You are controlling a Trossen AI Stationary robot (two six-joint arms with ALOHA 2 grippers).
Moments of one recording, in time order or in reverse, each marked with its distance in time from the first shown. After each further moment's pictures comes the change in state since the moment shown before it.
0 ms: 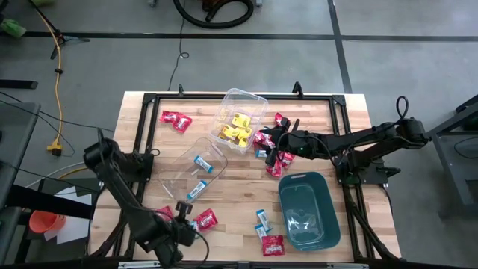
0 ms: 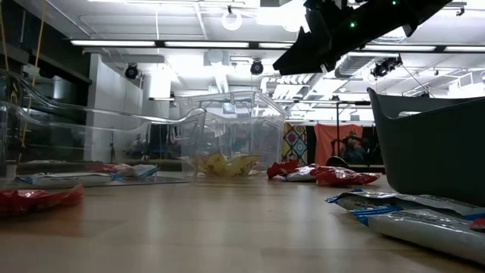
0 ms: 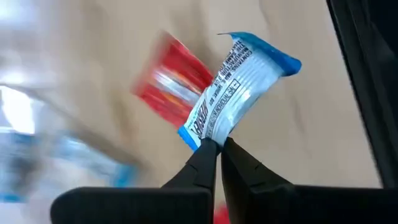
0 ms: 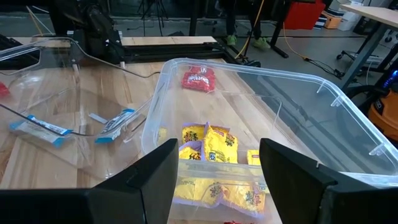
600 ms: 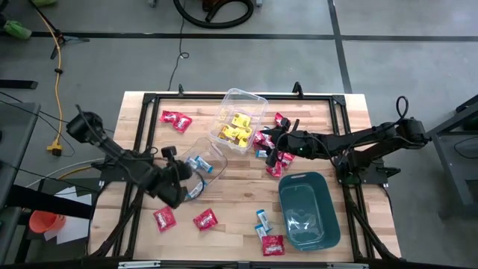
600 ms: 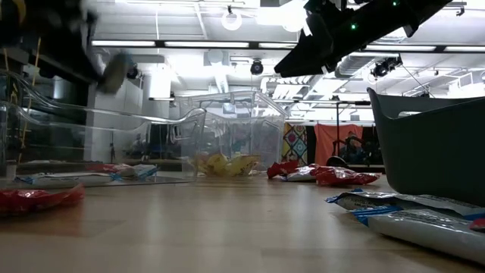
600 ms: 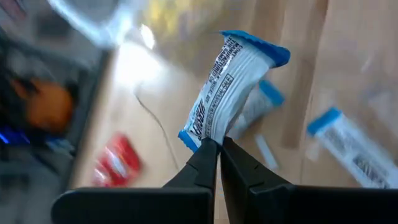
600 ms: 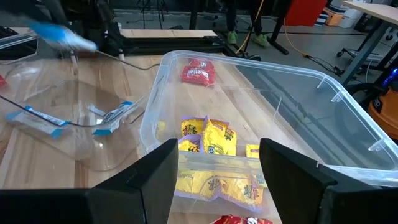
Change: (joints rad) left arm 0.308 -0.435 -0.440 -0.117 -0.371 -0.186; right arm 0.000 0.000 0.000 -0.025 0.000 -0.007
